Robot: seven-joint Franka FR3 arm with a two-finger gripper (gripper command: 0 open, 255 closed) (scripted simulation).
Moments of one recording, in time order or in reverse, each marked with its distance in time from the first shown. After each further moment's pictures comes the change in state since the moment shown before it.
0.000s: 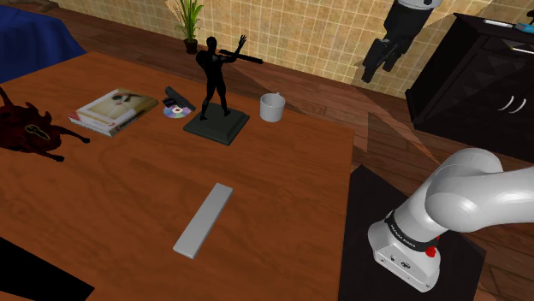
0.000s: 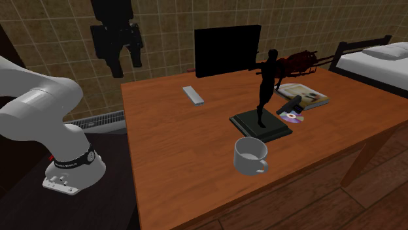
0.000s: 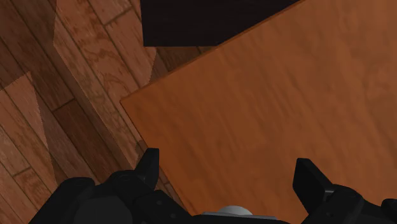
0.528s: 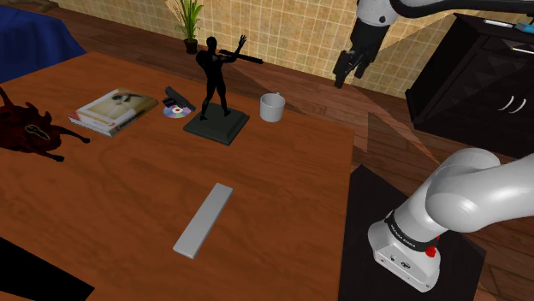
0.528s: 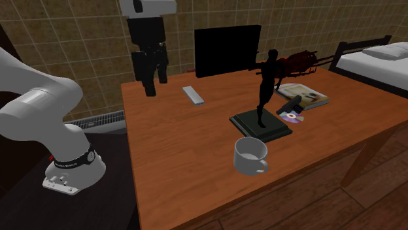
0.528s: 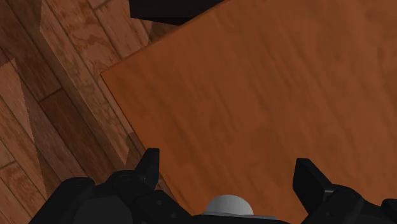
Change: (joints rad) arm 0.008 0.176 -0.007 -0.012 0.006 0.183 0.005
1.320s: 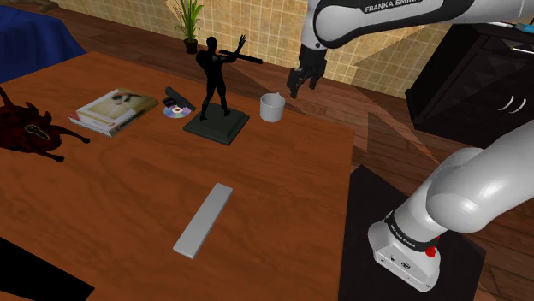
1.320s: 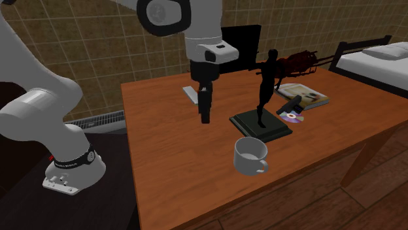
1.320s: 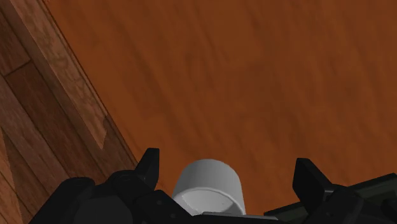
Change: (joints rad) arm 0.020 0.419 0.010 0.123 0.021 0.290 0.016
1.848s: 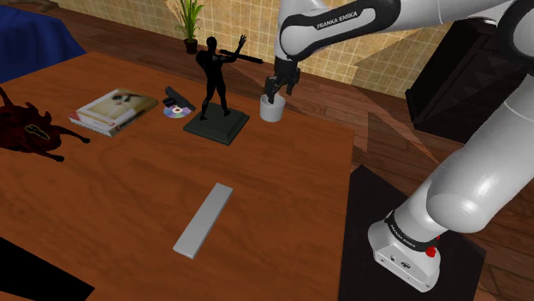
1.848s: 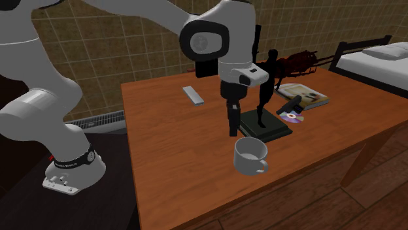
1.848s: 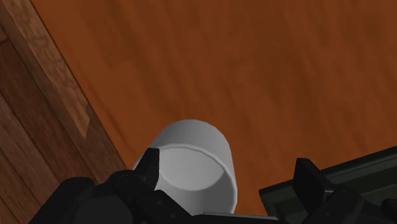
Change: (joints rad) arm 0.011 0.289 0.009 0.180 0.011 0.105 0.000
